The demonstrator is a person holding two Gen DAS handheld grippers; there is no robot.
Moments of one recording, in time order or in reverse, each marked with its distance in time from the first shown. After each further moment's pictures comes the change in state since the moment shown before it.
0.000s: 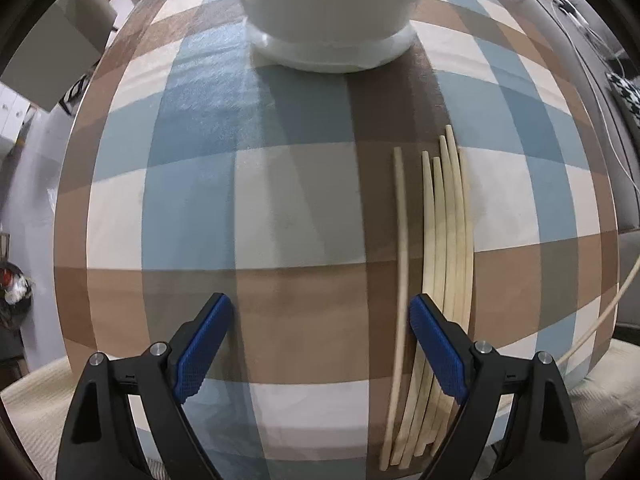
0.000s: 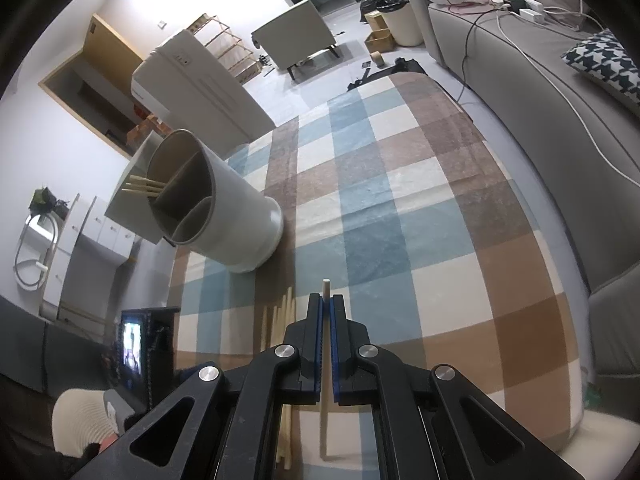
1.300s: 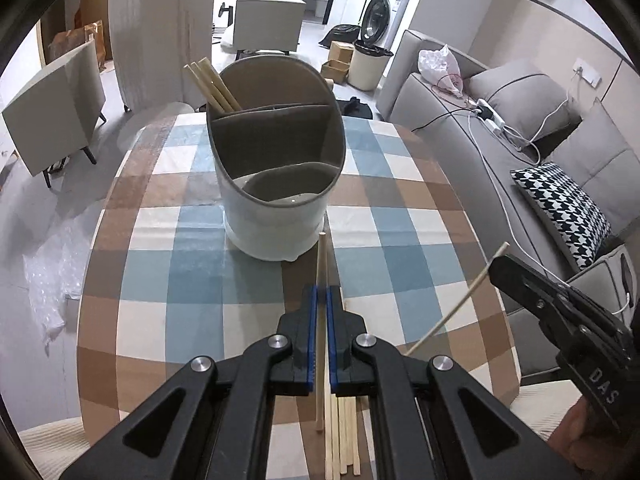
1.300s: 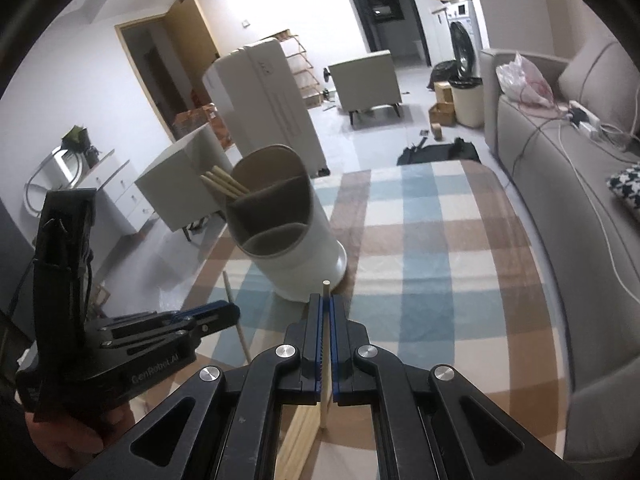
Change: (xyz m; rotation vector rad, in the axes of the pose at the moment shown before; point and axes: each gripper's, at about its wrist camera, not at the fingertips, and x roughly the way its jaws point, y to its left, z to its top) left arm -0.114 0.004 0.017 0.007 -0.454 -0.235; right arm -0.017 0.080 -0.009 -0.314 -0.185 0.014
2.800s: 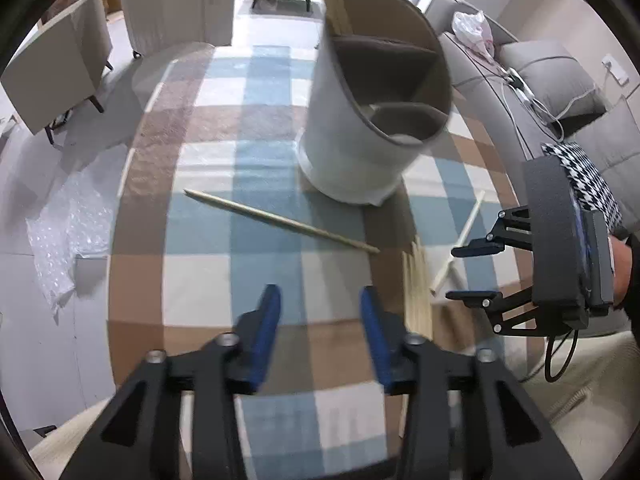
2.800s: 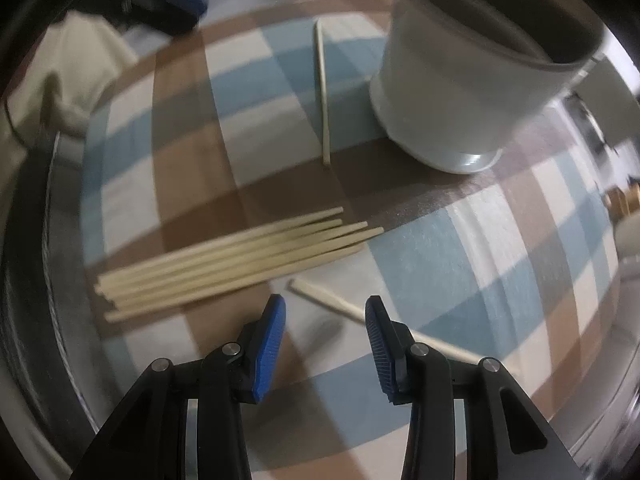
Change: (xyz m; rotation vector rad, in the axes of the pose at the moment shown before) left arm 0.003 0.087 -0.005 -0.041 0.198 0.020; right arm 0.153 0.018 -0.057 -1.056 0.689 0.176
